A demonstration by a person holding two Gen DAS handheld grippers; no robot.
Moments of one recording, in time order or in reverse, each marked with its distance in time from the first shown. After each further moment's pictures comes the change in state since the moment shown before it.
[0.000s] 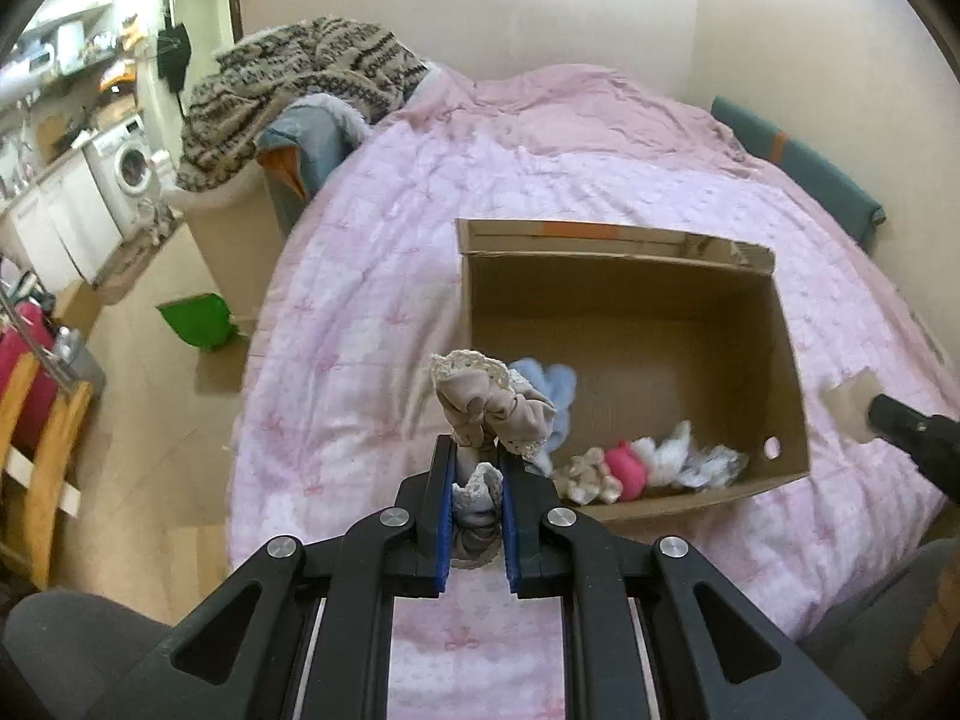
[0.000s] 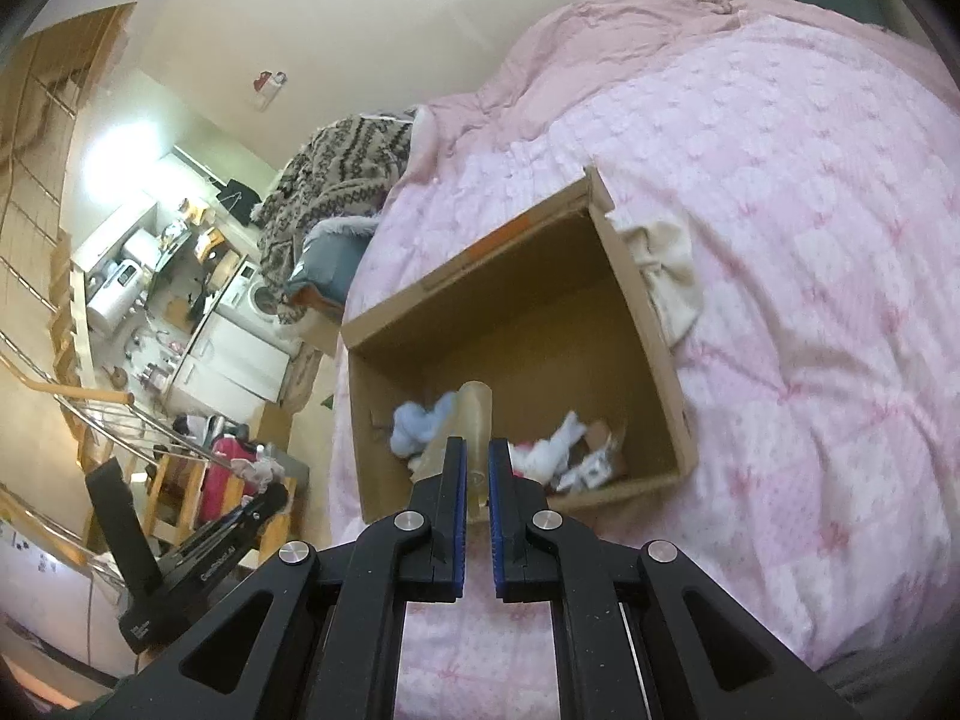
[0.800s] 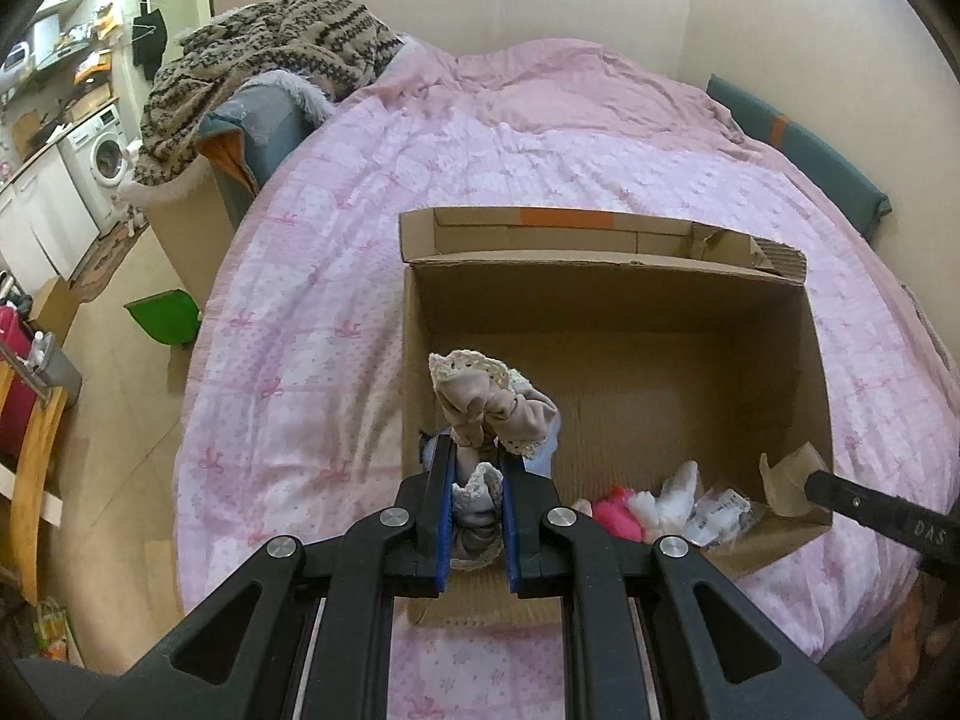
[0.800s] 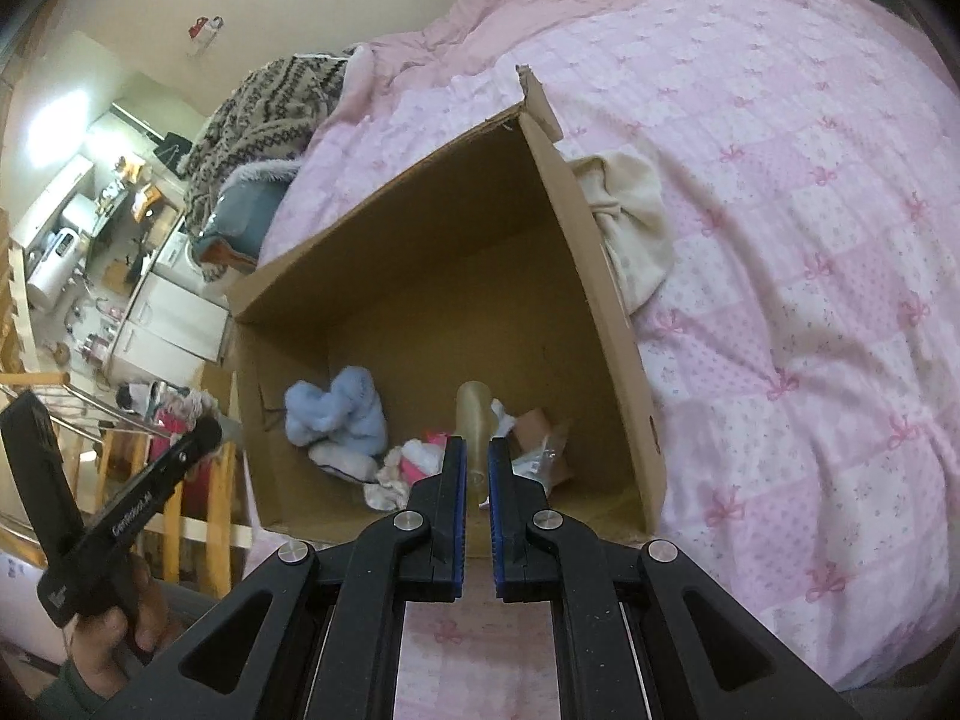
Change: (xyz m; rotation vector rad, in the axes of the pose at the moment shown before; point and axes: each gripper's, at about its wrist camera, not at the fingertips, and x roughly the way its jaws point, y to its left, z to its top) left arm 0.077 -0.020 0.032 0.024 0.054 -0.021; right arm 0.076 -0.033 0.009 0.011 0.146 -0.155
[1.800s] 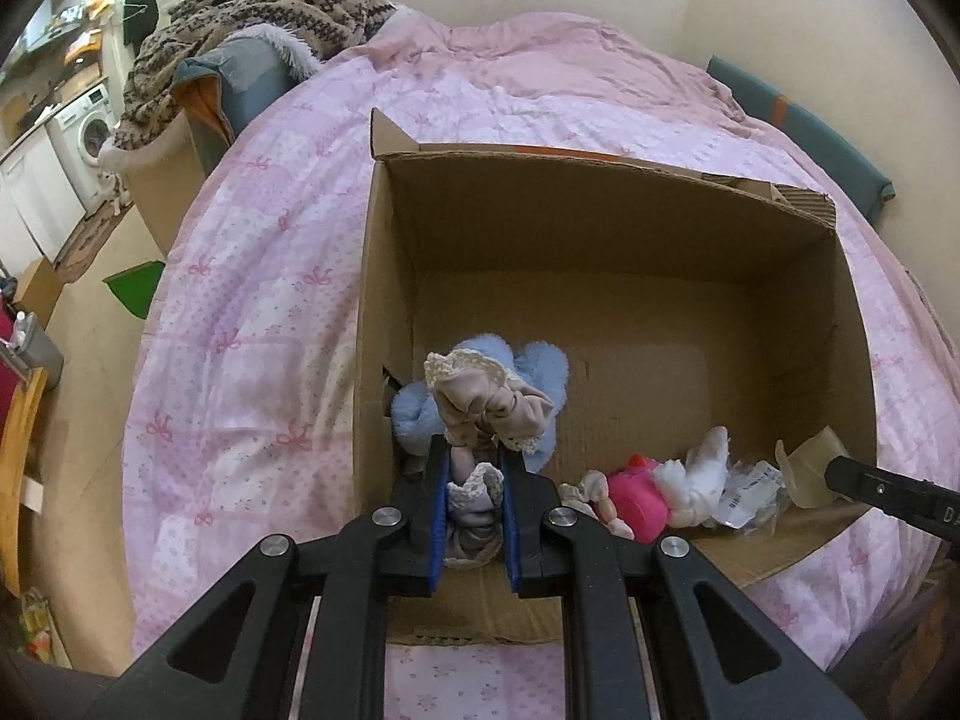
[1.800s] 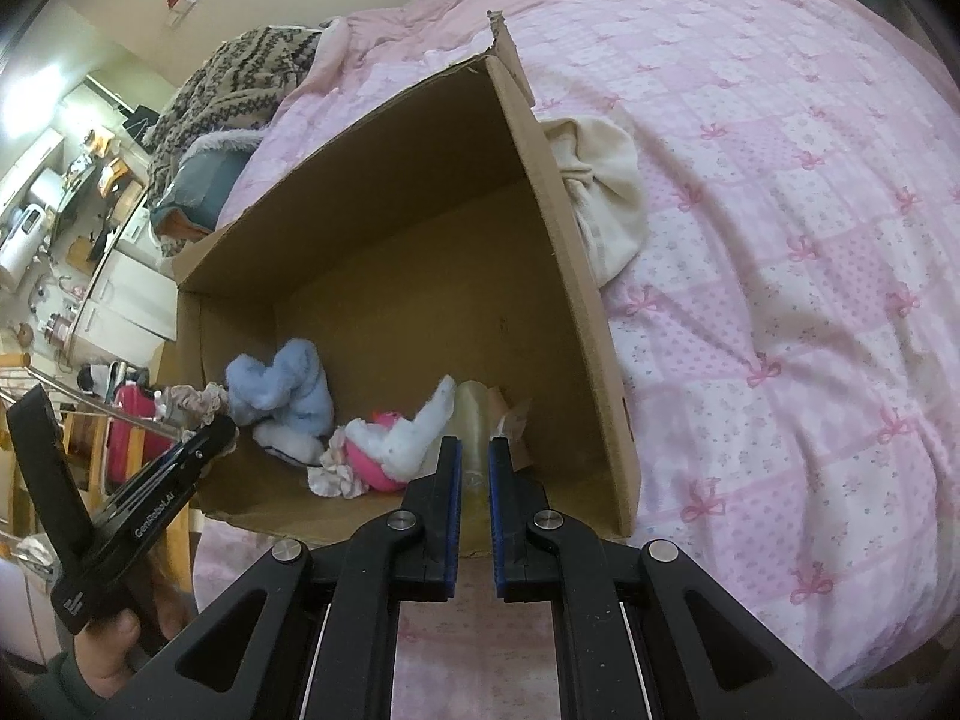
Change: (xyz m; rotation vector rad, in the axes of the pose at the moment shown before) left arm 0.049 0.001 -0.030 -0.013 0.042 -0.033; right arm 0.022 -0.004 -0.003 -0.020 0.047 -0.097
